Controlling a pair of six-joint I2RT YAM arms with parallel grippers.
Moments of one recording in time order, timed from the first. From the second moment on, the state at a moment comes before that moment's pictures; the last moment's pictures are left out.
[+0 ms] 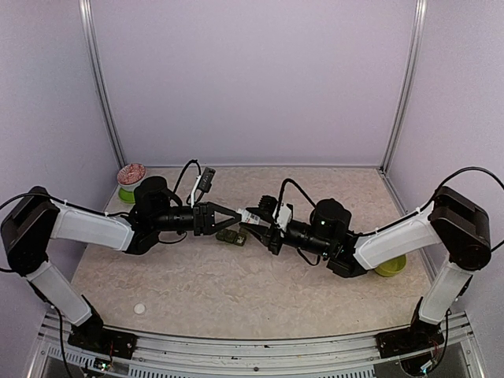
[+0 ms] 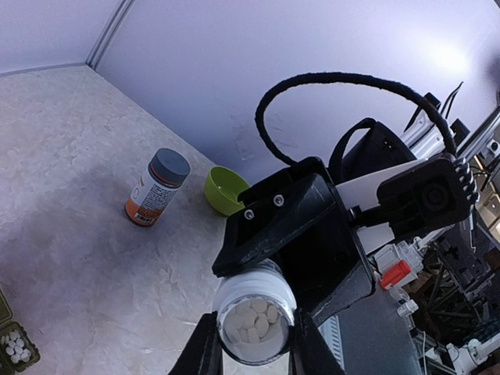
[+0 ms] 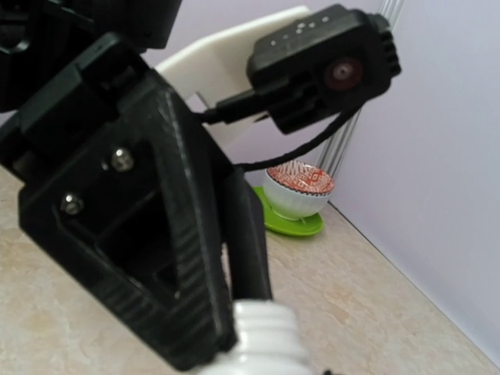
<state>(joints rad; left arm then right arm) -0.66 1.58 0.71 0.82 0.80 -0.60 0.97 1.72 0.76 1.02 -0.20 -0.33</state>
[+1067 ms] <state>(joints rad) -0.66 1.59 0.71 0.85 0.80 -0.62 0.97 1.73 0.78 1.00 -0.21 -0.33</state>
